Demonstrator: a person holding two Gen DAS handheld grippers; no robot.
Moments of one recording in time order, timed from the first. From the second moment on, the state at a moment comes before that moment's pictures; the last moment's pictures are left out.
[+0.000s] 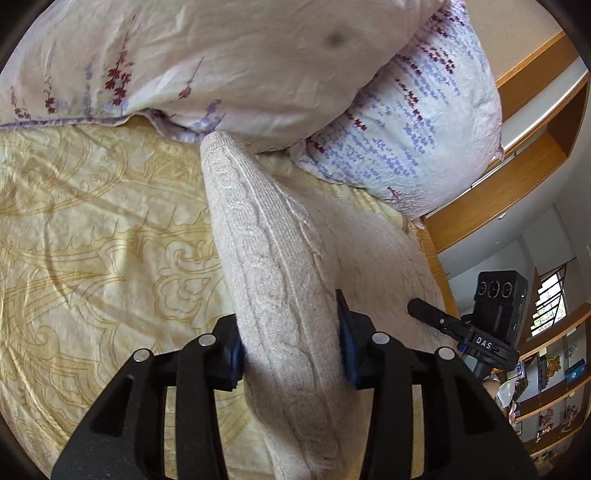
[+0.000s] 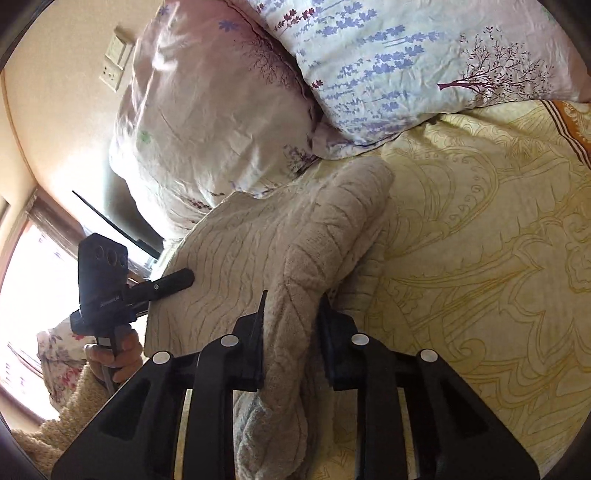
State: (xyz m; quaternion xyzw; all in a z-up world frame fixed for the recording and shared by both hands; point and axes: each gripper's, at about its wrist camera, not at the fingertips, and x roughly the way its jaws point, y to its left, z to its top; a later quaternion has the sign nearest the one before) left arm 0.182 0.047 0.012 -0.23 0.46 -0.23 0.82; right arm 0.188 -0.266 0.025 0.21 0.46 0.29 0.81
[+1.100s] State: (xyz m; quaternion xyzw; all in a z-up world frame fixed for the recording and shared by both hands) left arm 0.100 -0.017 0.054 0.00 0.39 -0.12 0.92; right arm 0.105 -0.246 0.059 0.05 0.37 0.15 0.91
